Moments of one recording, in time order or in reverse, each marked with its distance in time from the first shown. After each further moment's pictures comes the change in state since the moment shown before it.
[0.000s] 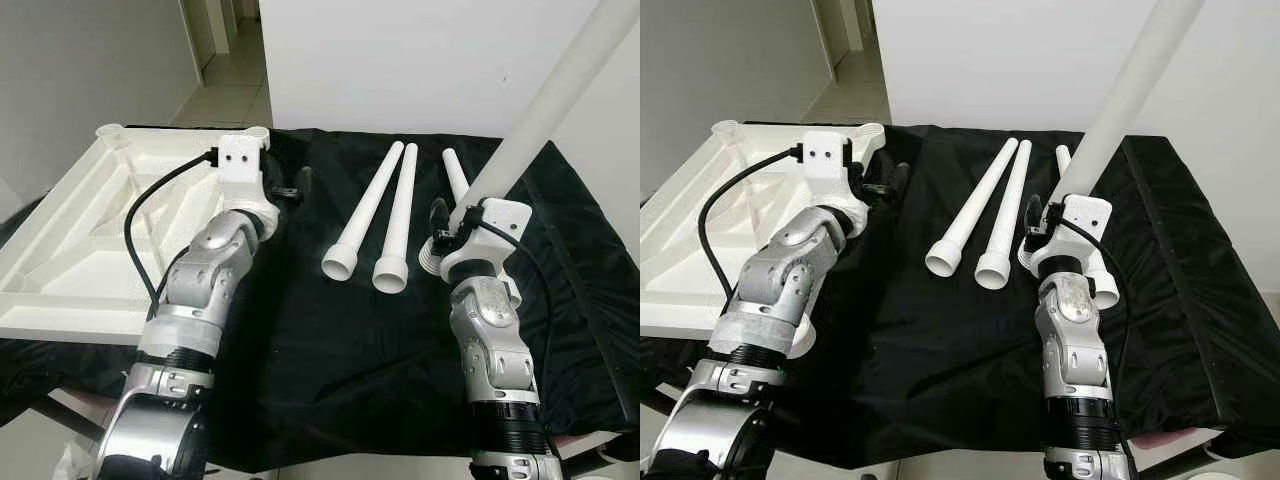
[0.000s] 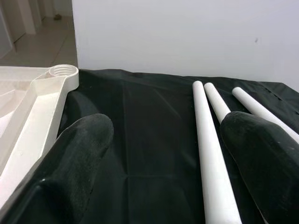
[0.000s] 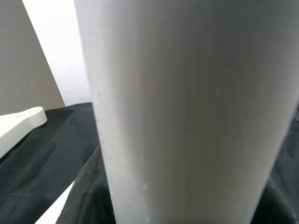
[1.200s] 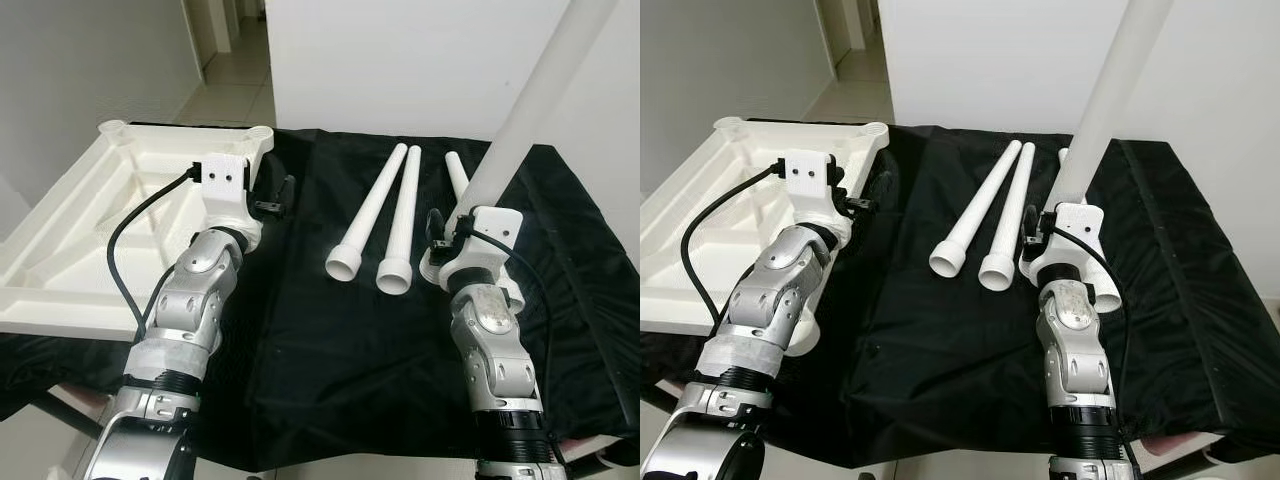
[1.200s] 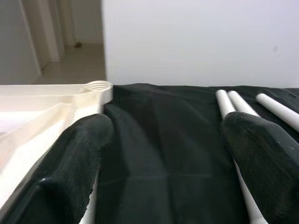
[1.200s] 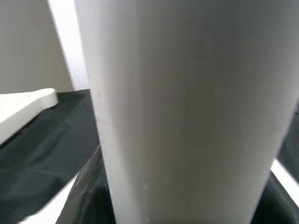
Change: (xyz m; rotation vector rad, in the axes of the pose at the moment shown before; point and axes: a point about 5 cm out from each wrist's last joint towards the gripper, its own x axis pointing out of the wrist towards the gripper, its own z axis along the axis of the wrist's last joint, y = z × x) left arm -0.017 0.016 -0.011 0.109 -0.066 0.059; right arm -0.006 -0.001 -0.006 -0.052 0.039 0.020
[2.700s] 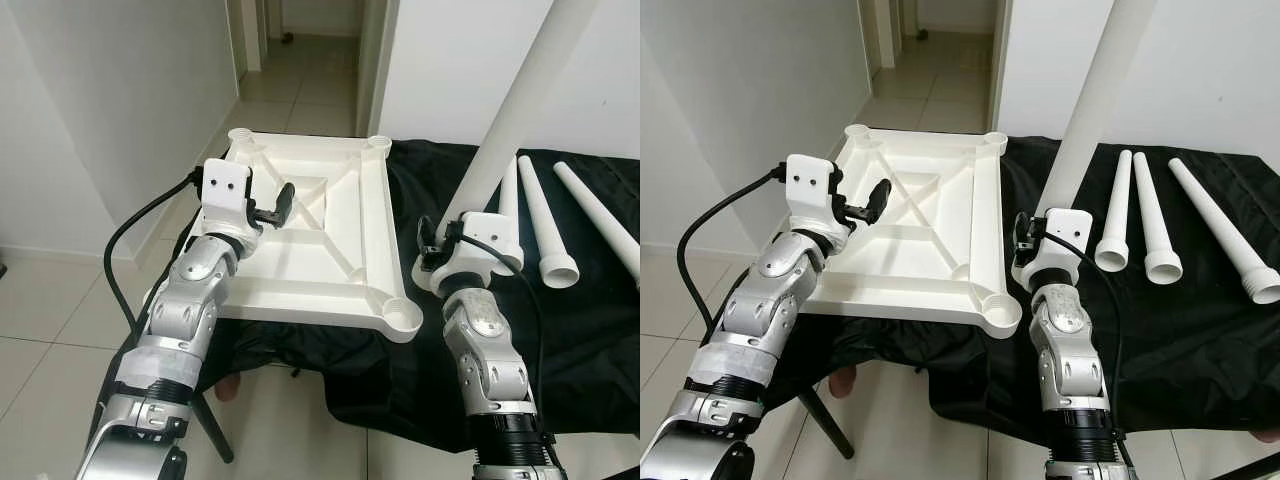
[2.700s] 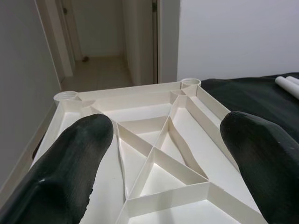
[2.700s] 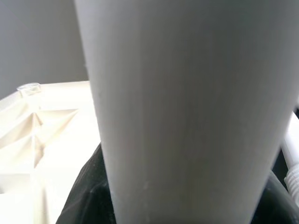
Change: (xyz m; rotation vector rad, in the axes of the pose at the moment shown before) left arm -0.005 0.001 0.001 0.102 -0.015 -0.039; right arm 0.003 0.007 -0.003 0.004 0.023 0.017
